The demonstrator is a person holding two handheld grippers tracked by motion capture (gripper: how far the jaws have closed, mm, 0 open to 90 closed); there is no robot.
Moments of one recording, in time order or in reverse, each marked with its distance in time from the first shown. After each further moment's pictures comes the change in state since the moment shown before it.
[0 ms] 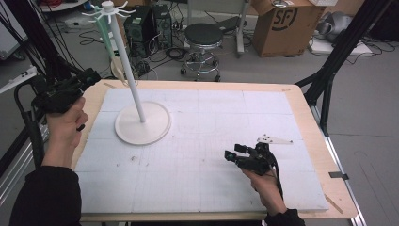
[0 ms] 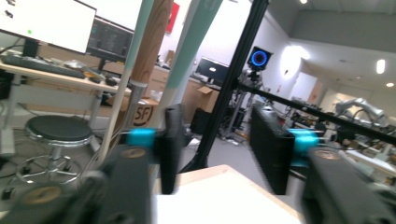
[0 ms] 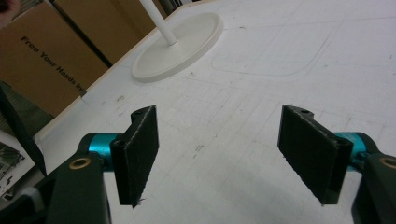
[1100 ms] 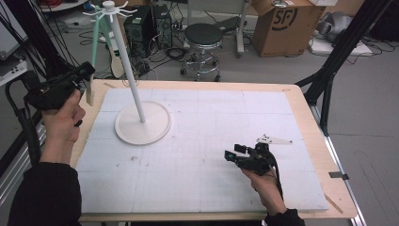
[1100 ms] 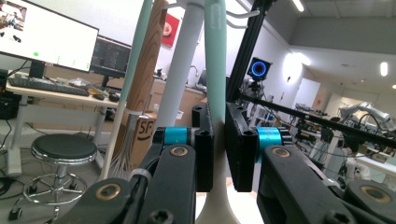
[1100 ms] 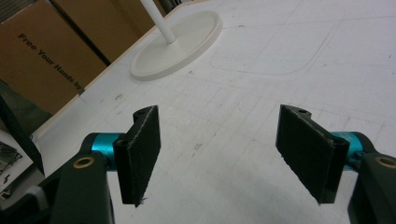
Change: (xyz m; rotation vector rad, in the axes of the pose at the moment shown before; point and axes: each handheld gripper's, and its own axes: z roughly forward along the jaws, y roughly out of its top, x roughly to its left) left arm -0.010 0.015 0.002 -0.052 0.006 0.042; right arm 0.000 0.000 0.000 0.006 -0.001 -0.006
